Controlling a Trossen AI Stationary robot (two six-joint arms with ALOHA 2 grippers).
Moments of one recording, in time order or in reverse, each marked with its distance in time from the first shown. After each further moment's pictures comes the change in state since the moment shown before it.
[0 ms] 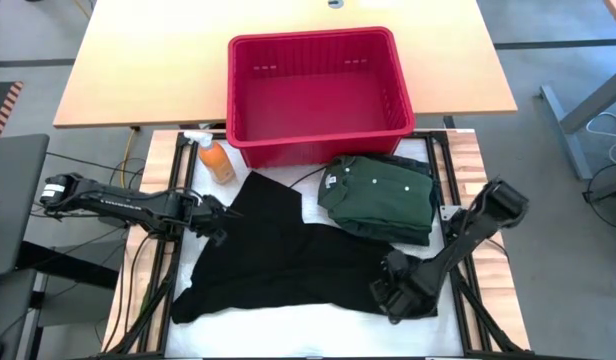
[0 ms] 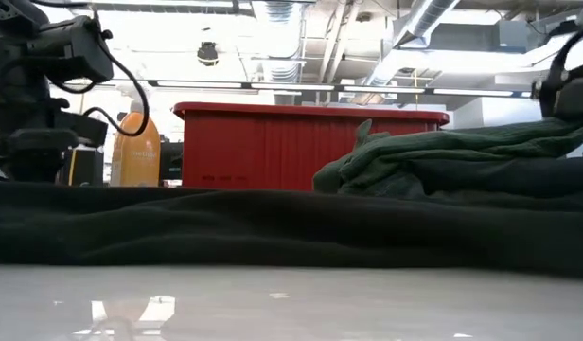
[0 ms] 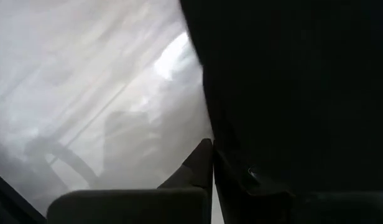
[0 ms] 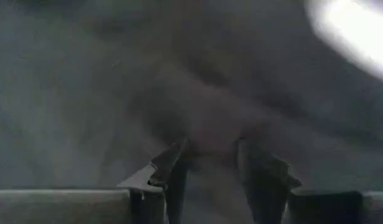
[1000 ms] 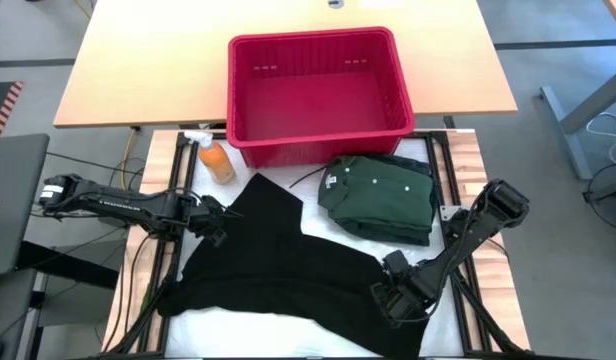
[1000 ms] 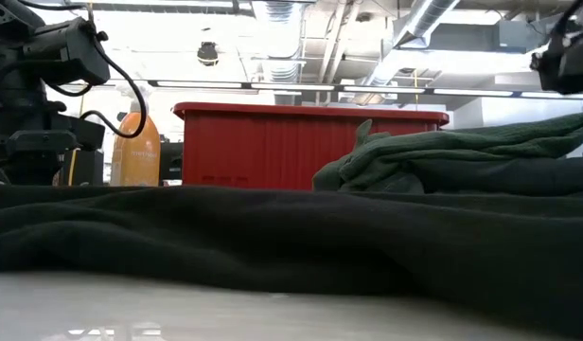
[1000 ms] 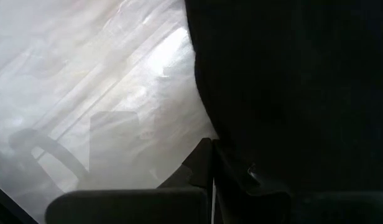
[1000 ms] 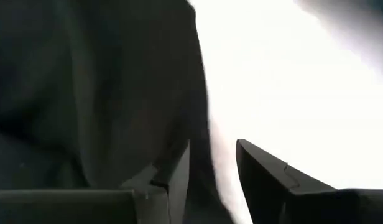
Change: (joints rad) left arm 0.000 -0.008 -0.042 0.034 0.047 -0.030; right arm 0.000 0.004 0.098 -0.110 -0.011 -0.036
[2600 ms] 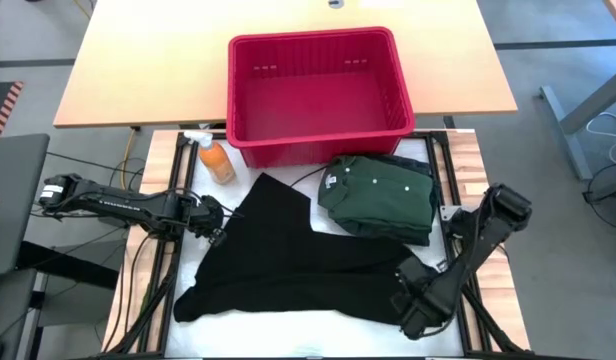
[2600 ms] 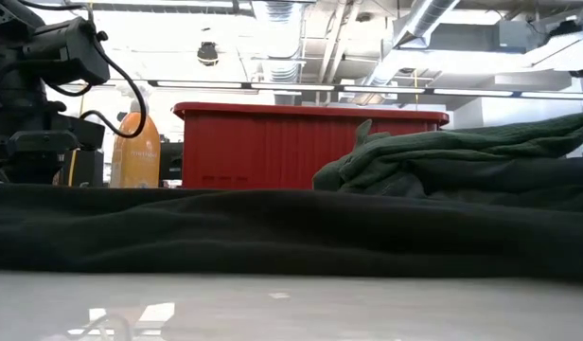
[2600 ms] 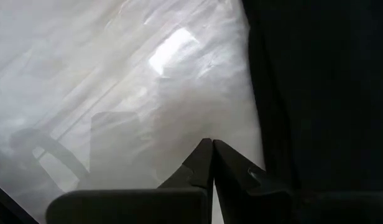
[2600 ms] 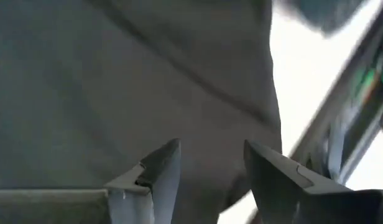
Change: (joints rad) left arm 0.000 0.001 -0.002 0.002 -0.008 -0.004; right arm 0.102 0.018 0.150 -0.355 -0.151 -0.055
